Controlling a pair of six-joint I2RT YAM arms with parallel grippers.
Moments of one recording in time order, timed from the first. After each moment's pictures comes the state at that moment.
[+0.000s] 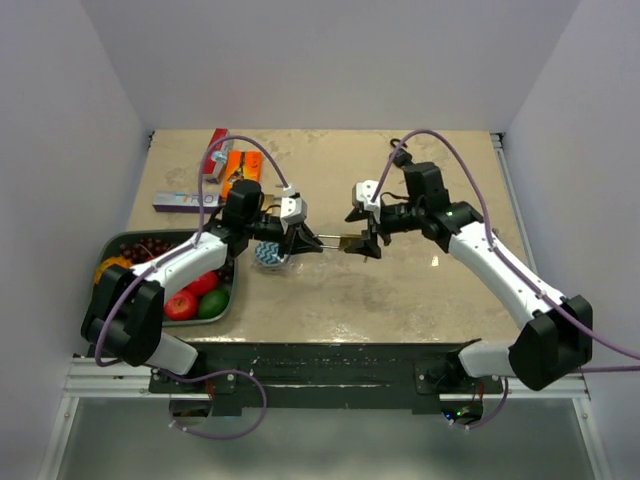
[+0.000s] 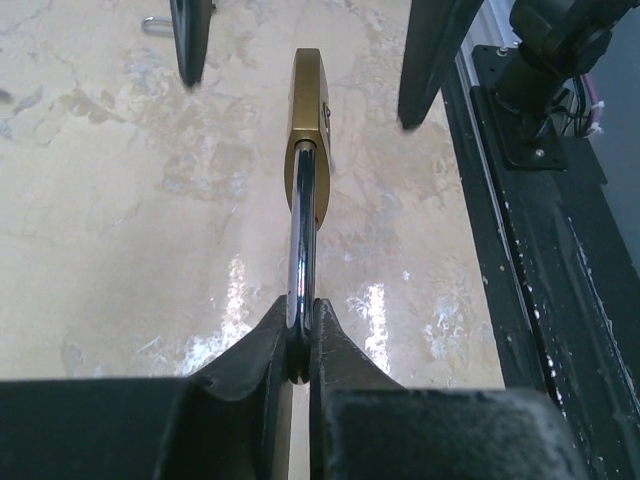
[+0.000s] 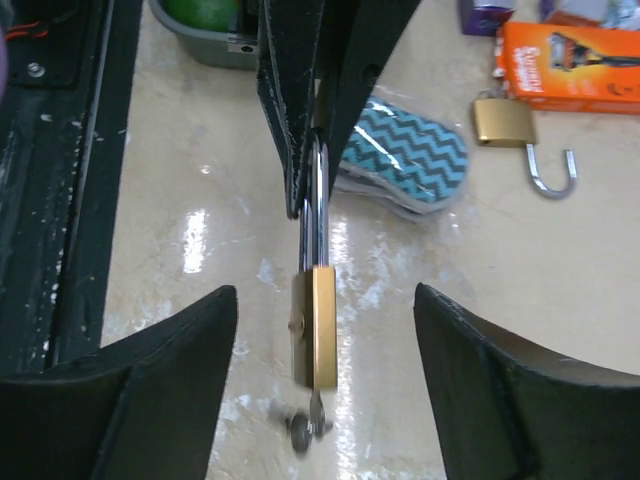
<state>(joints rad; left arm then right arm) -0.45 1.47 0.88 0.13 1.09 0.33 0.45 1.35 1.13 -0.48 -0.91 -0.69</state>
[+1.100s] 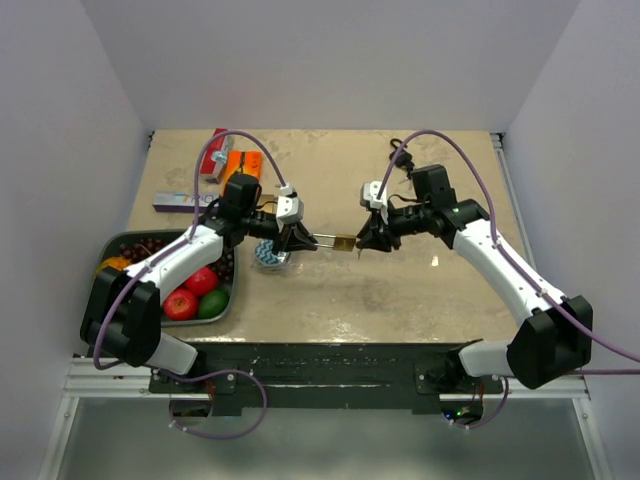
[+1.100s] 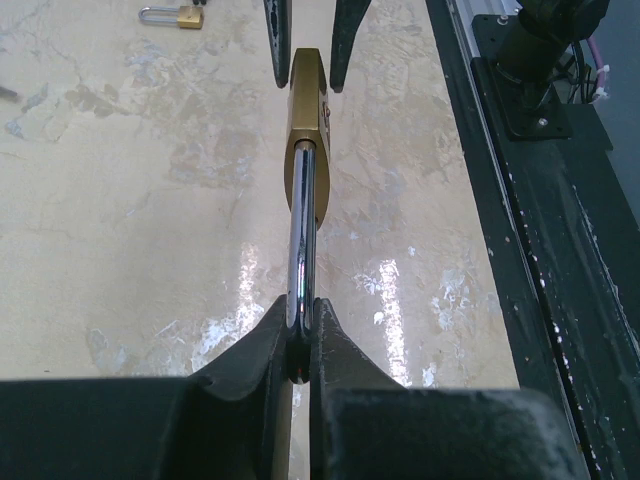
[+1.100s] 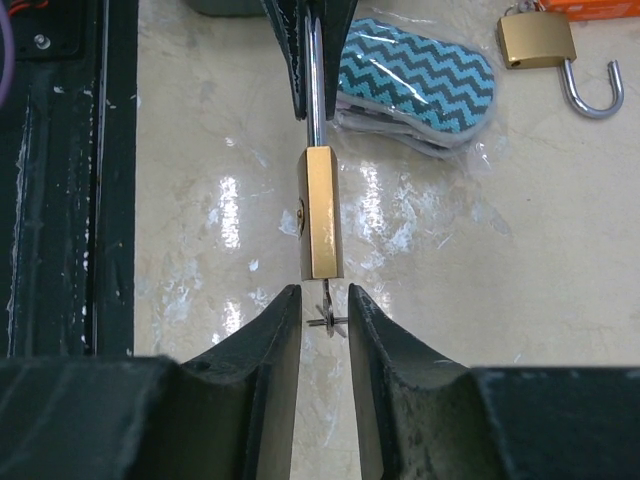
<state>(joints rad) -0.41 1.46 0.95 -0.10 1.12 0.51 0.37 1.34 1.14 -0.63 -0.90 -0.72</state>
